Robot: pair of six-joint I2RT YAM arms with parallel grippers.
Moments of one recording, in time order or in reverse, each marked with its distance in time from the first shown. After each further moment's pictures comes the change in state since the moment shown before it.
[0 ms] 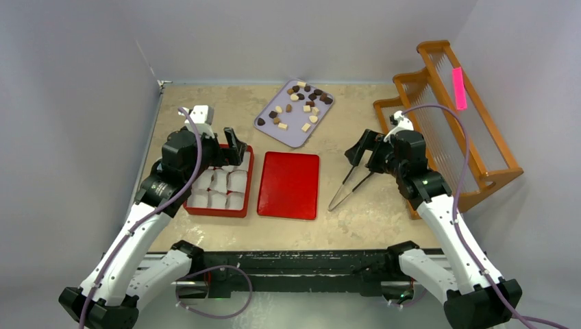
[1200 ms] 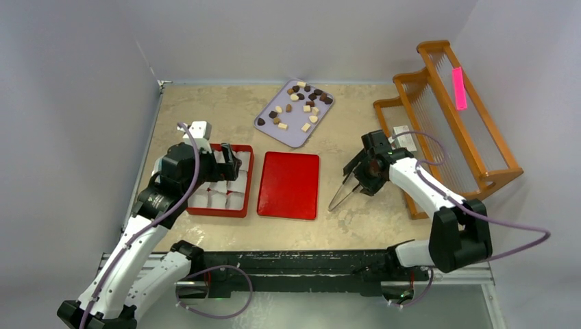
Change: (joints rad) left arm 0.001 -0.101 -0.091 -0.124 -0.030 -0.009; right arm 0.031 0.428 0.011 -0.209 0.160 0.546
